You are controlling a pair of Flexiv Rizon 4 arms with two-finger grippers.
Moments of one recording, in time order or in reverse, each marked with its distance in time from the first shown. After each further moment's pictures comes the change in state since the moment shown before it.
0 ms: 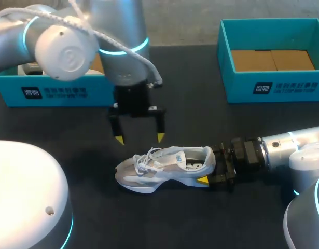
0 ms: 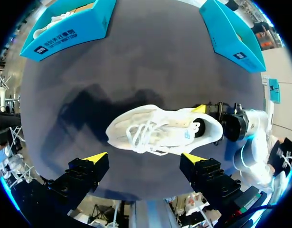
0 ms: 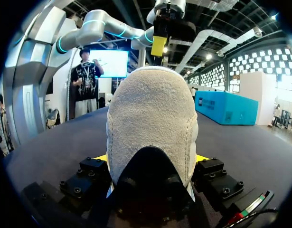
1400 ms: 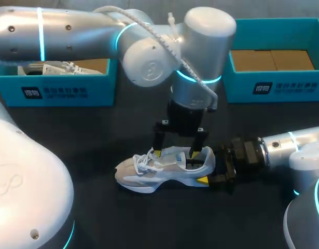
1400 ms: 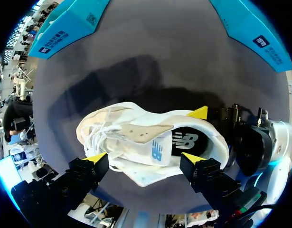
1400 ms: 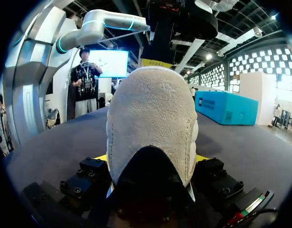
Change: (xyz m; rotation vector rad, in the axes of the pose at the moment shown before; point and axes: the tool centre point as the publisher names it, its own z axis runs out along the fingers) left arm 0.080 -0.006 0.073 0.008 -0.250 -0.097; right arm 0.000 0.000 0.000 0.000 0.000 0.000
